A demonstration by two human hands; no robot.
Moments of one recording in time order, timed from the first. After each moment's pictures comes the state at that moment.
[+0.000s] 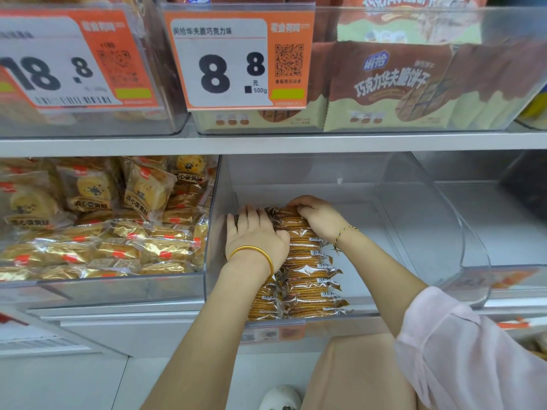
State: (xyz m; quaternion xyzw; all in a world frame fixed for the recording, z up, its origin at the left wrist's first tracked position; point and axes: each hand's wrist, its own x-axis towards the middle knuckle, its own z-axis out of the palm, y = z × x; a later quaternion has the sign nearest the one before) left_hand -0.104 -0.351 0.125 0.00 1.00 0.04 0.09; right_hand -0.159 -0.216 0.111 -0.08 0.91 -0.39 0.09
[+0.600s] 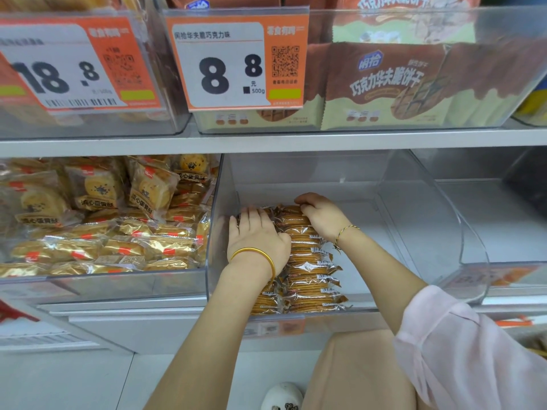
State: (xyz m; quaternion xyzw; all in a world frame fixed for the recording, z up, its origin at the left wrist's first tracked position) left_hand -0.092 -0.350 0.130 -0.01 1.00 0.04 0.08; right_hand -0.159 -0.214 0.108 -0.06 0.92 -0.37 0.06
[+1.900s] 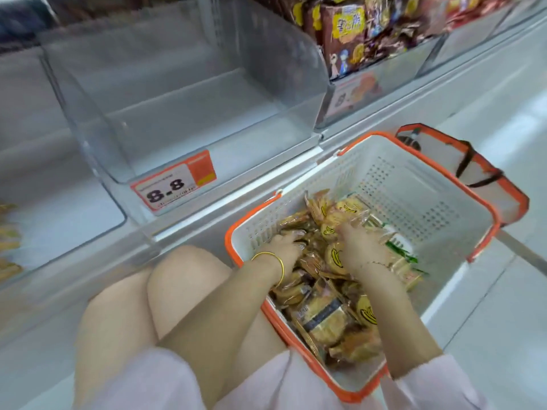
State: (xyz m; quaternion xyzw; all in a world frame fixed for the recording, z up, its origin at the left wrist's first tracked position) left_hand 0.041 0.040 -0.043 0.51 0.81 -0.06 0.27; right_hand 0.145 0.157 0.003 0.39 0.89 -0.16 0.16
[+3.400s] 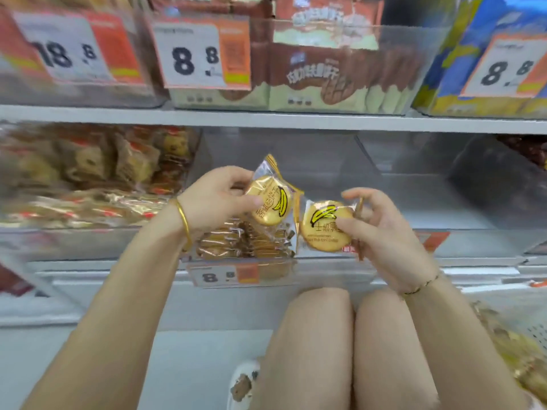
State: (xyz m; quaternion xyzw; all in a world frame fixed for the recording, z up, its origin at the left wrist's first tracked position) left_hand -0.013 -0.353 0.221 0.15 0.81 0.55 0.11; right_hand 0.028 -0.118 0.184 0.00 0.70 -0.72 0.02
